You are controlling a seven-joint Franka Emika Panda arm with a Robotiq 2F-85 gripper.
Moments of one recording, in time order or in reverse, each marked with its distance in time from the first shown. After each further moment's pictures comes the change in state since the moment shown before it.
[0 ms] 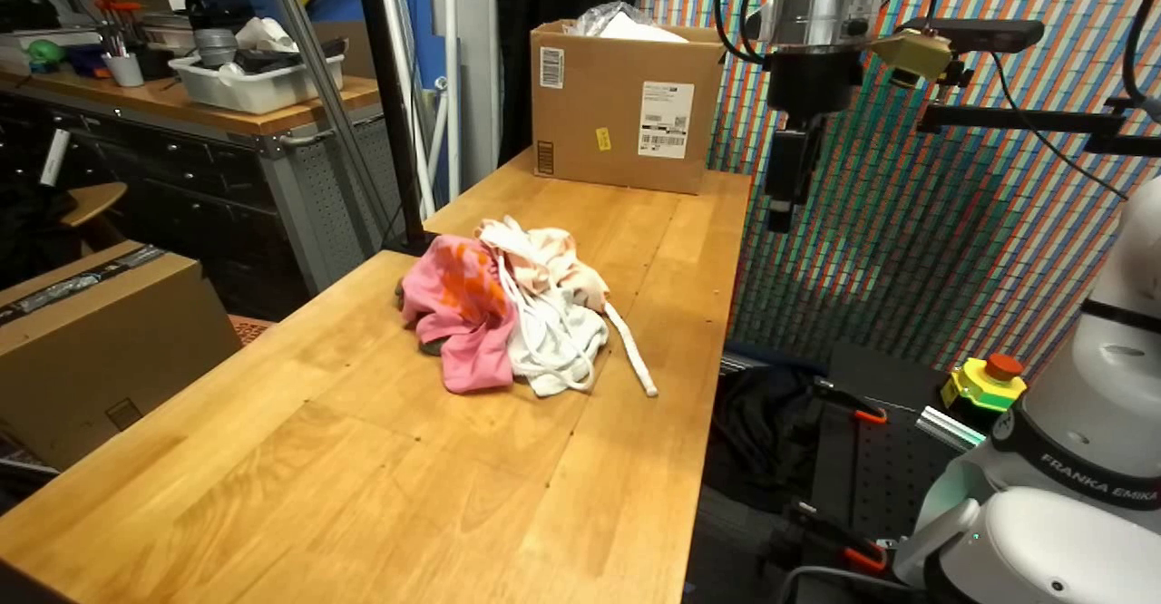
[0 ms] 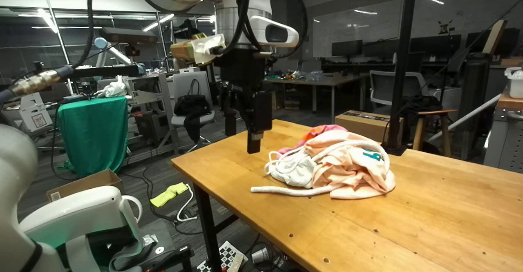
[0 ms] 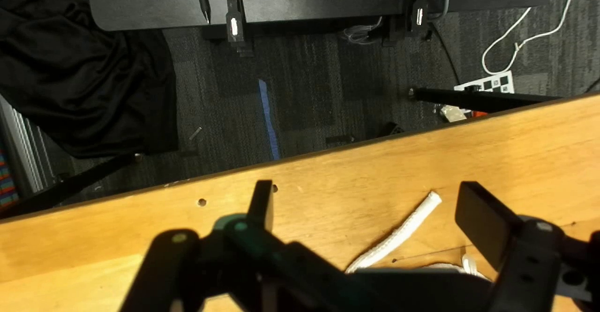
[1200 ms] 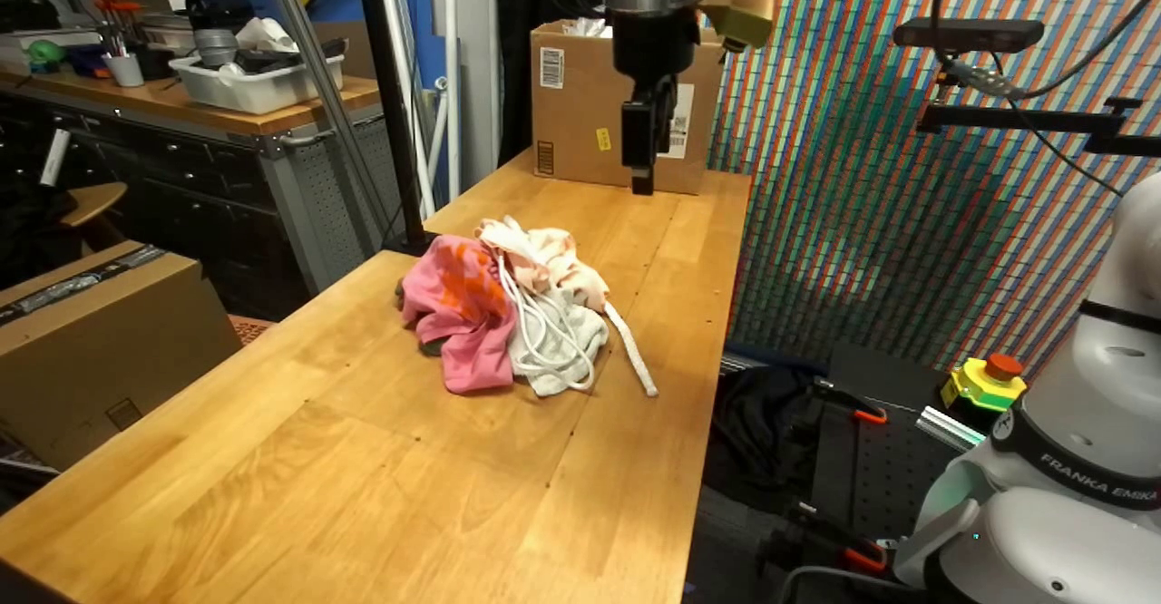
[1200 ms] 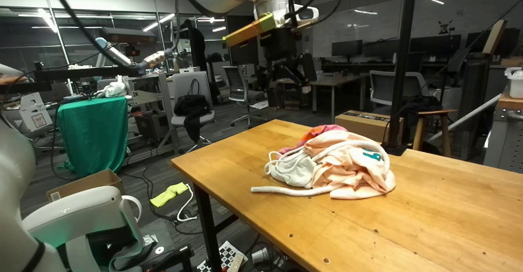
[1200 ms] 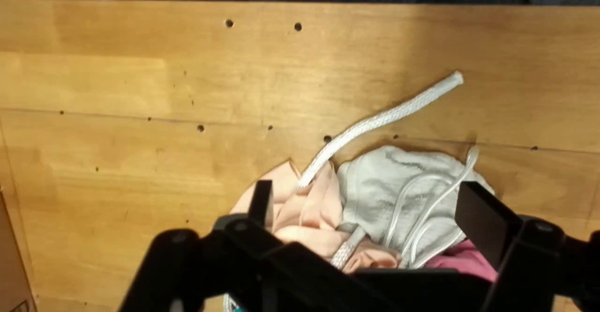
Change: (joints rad) arm 0.047 0.421 0.143 0.445 -0.205 0.021 0.015
